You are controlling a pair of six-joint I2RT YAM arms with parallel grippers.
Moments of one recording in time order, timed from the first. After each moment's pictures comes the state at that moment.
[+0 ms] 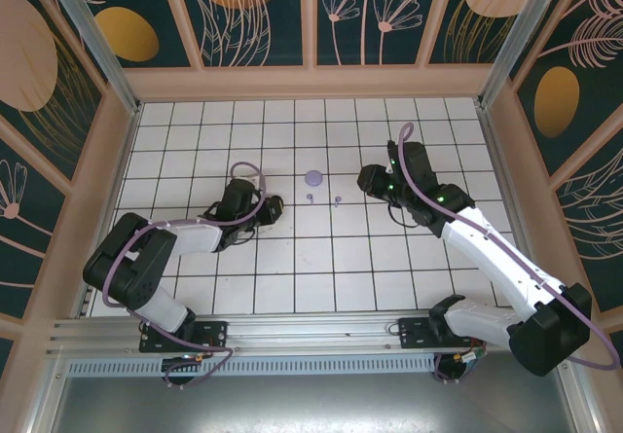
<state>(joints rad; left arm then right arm) -0.49 1.58 0.57 0.33 0.17 -0.65 0.56 1.13 0.98 -0.51 -0.02 0.71</state>
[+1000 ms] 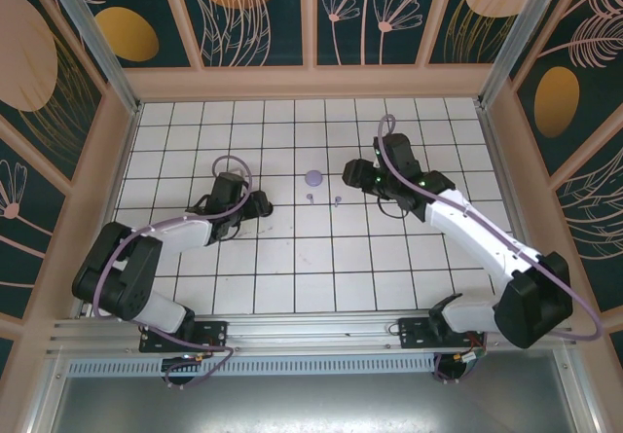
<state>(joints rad) -0.41 1.49 0.63 0.09 -0.02 -0.60 0.56 1.31 1.05 -0.48 -0.04 0.70</state>
